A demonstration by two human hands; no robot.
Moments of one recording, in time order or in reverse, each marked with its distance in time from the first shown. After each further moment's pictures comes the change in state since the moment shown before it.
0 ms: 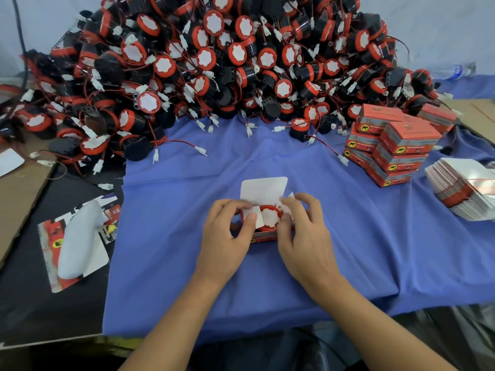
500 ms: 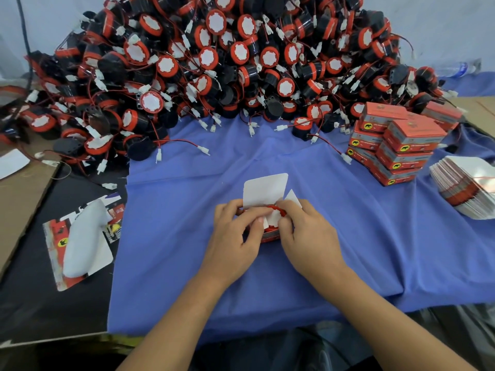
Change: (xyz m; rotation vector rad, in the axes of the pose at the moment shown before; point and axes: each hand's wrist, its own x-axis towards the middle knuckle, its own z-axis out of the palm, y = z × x) left_hand -0.004 -0.003 0.003 0.179 -0.141 0.092; right_hand 0.012 -0.011 -0.010 -0.172 -0.162 0.050
